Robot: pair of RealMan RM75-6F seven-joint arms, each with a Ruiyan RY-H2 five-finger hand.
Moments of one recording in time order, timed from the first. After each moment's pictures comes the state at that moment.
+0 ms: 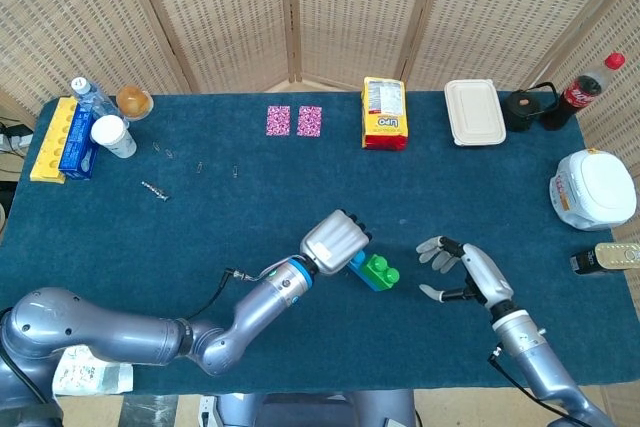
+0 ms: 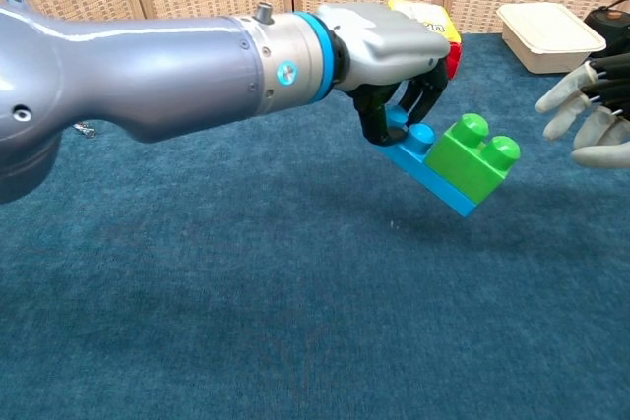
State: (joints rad) left arm -1.25 -1.72 -0.26 -1.60 0.72 0.90 0.98; right arm 0.37 -1.20 0.14 -1.77 -1.37 1.01 0.46
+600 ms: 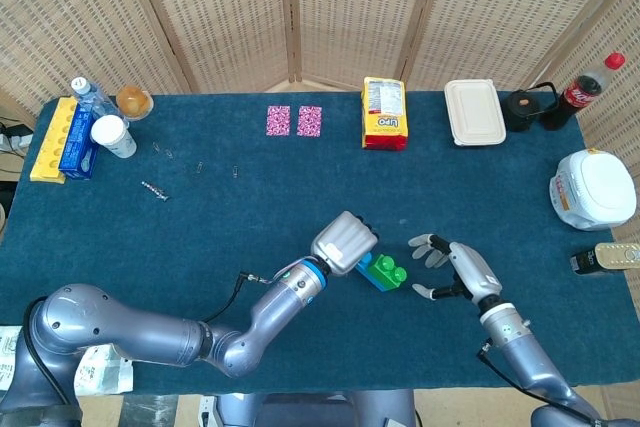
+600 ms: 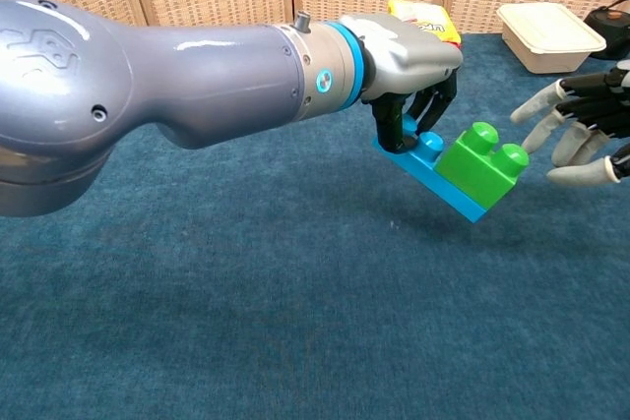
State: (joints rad) left arm -1.35 -1.76 -0.25 -1.56 0.57 0.95 1.01; right arm 0.43 -1.23 0.15 -1.79 -1.23 0.95 0.28
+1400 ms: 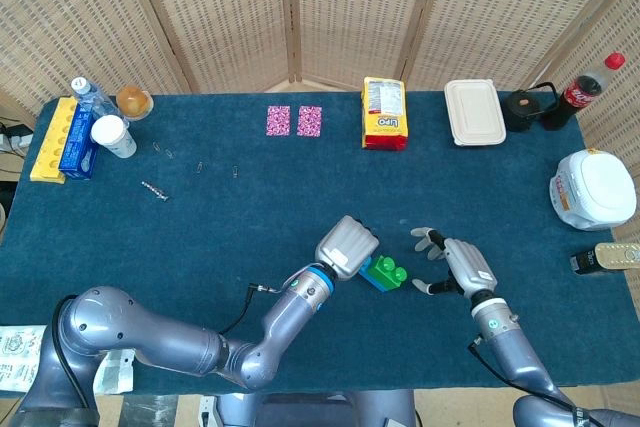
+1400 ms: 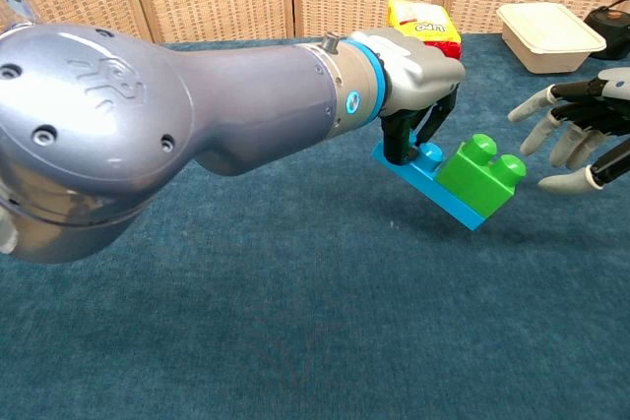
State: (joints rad) left arm -1.43 -1.83 -0.25 -1.55 0.42 1.07 1.10; right arm 0.47 -1.30 0.16 -1.79 -1.04 1.00 -0.01
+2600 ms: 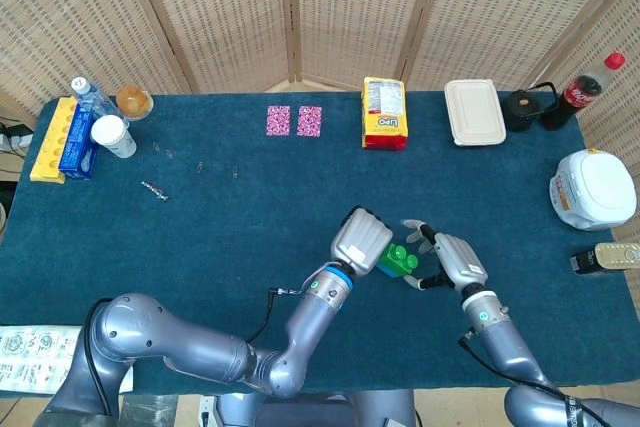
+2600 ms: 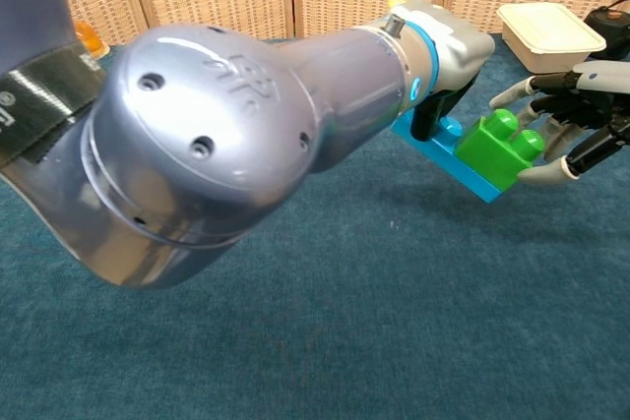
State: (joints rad) left arm -1.52 -1.93 -0.33 -1.47 0.34 1.20 1.25; right arm 0.53 -1.30 0.19 -1.82 -0.94 0.97 -0.06
